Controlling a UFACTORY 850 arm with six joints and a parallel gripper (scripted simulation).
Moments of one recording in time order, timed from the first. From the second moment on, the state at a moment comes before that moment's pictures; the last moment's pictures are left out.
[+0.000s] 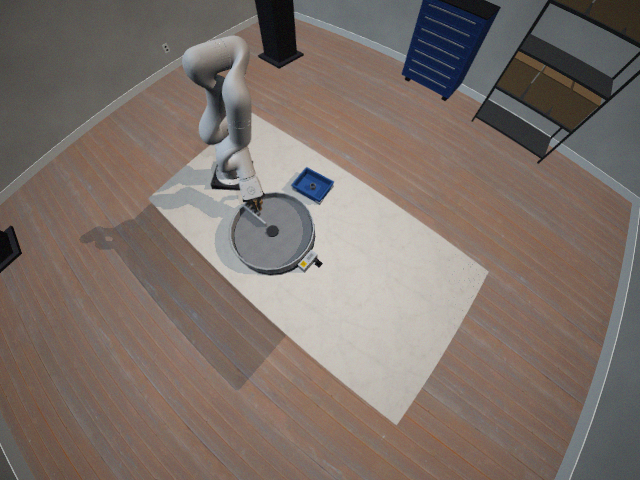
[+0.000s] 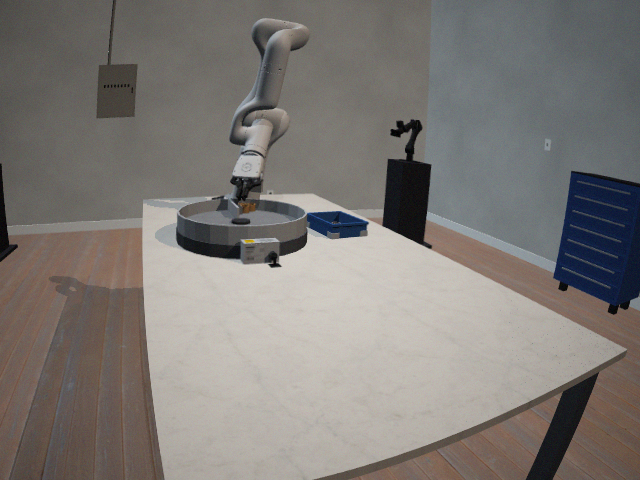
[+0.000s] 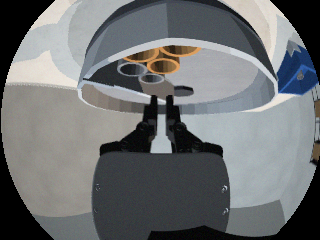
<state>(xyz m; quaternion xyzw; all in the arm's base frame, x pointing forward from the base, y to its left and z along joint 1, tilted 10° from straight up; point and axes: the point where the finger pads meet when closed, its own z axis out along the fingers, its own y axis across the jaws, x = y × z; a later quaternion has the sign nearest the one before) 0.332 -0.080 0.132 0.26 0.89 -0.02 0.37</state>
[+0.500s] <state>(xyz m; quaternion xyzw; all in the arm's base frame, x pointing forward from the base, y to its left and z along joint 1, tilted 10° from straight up) 0.334 -0.079 0.116 0.26 0.89 -0.02 0.37</state>
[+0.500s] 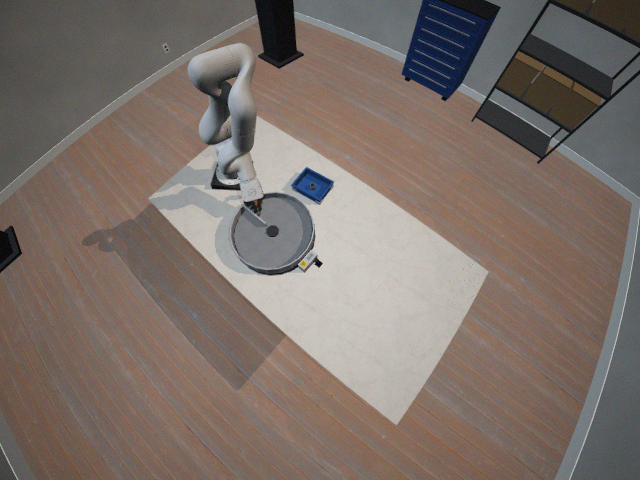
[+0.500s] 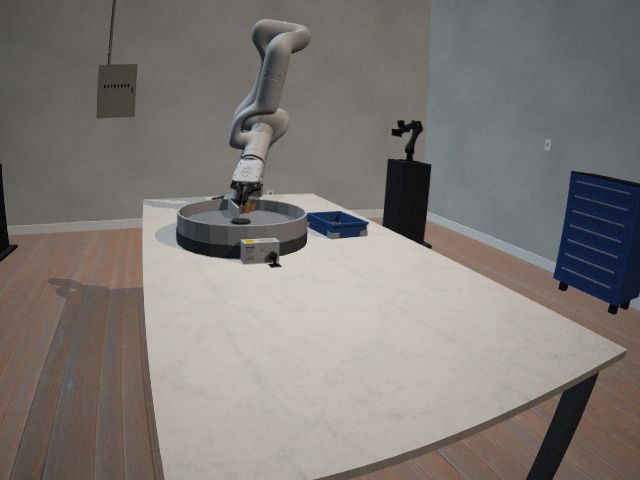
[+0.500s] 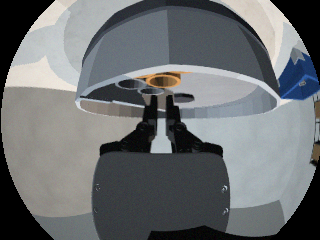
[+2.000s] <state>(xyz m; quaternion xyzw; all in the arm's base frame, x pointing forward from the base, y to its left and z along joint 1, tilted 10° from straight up) 0.336 -0.077 0.105 0.26 0.89 -0.02 0.37</state>
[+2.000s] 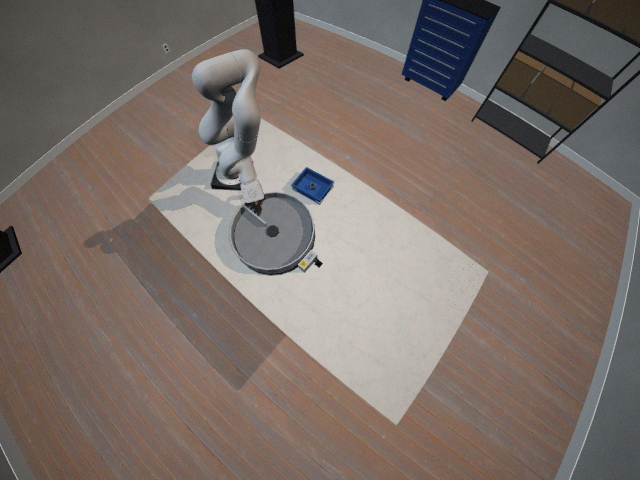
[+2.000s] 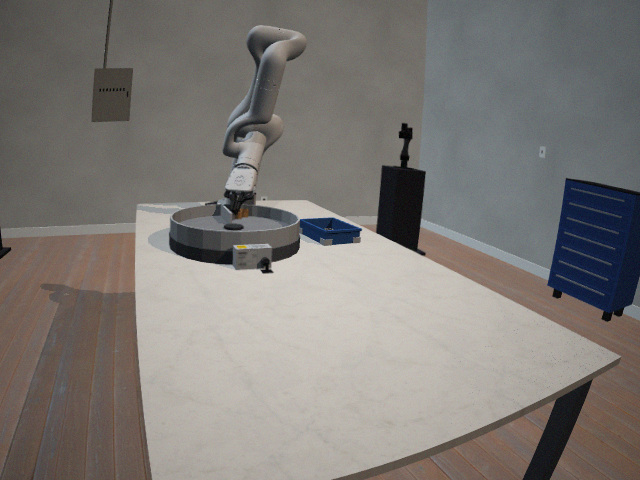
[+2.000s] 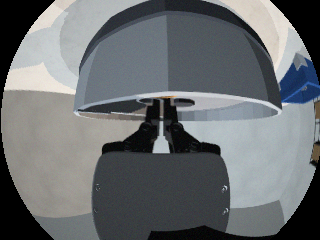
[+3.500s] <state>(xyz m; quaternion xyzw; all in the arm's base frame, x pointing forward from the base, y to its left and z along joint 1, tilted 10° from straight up) 0.333 -0.079 0.116 0.26 0.89 -0.02 0.37</state>
